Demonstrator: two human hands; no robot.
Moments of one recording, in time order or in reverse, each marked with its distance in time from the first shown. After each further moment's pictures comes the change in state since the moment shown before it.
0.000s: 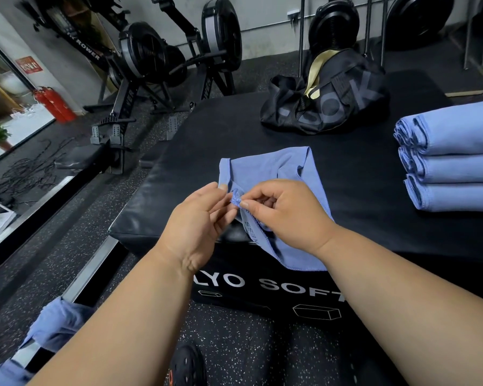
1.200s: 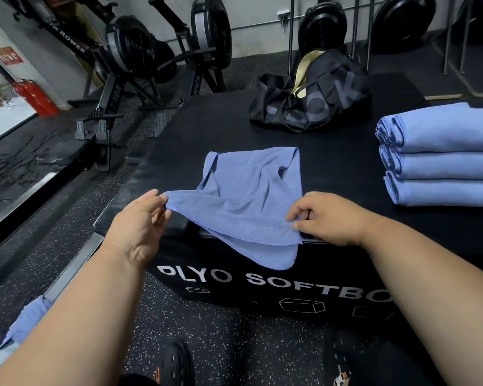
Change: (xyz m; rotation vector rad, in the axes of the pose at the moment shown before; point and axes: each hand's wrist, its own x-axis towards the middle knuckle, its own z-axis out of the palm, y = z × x) left_hand 0.036 0.007 -0.073 -0.022 0.291 0.073; right_hand -0.031 0.052 -0.084 -0.461 -0.326 0.254
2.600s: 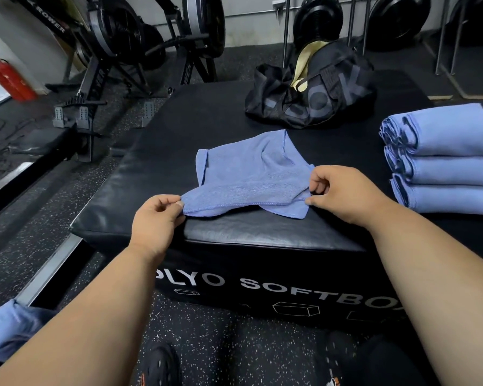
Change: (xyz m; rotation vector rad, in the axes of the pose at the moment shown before) left_hand 0.074 -0.070 0.002 0.384 -0.093 0.216; right_hand 0.042 0.038 -0.018 -0.046 0.290 0.096
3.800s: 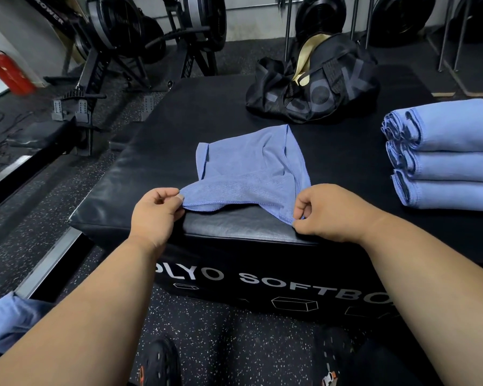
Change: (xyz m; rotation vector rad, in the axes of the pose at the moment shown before) left_hand 0.003 -0.002 0.001 -0.029 0.031 -0.011; right_hand -0.032 -0.042 0.011 -0.074 -0.274 0.060
